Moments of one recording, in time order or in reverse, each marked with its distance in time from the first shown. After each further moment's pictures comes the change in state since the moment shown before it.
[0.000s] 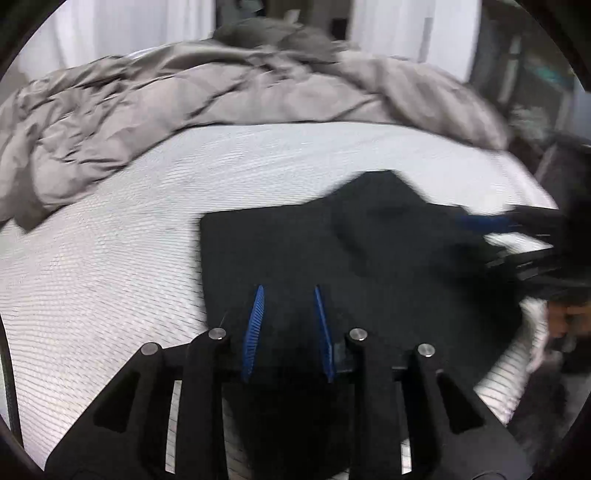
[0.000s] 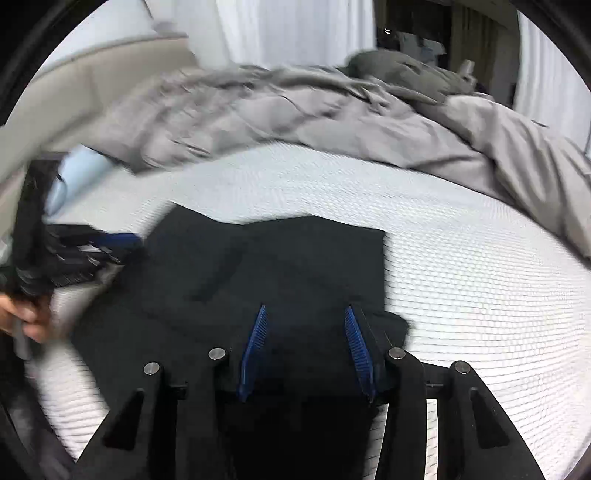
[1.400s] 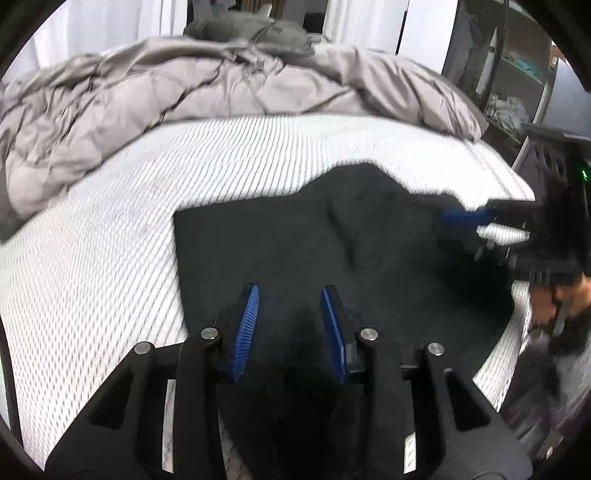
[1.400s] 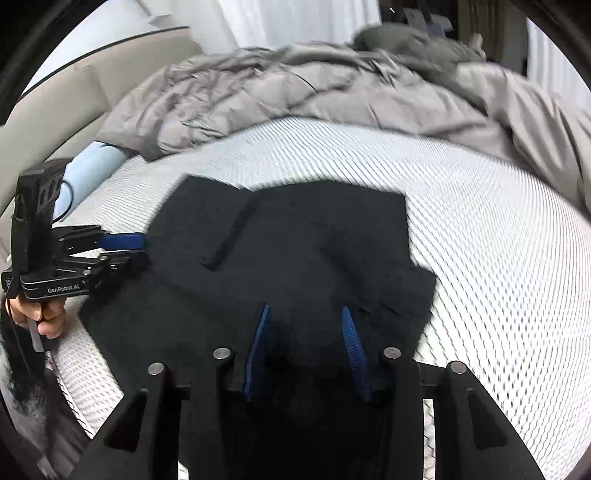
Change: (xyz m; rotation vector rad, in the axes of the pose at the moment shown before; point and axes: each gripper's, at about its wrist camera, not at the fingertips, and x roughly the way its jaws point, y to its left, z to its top) left arm 0.009 0.013 0.006 0.043 0.023 -0.067; right arm 0.016 -0.010 -0.001 0.033 0.040 0.035
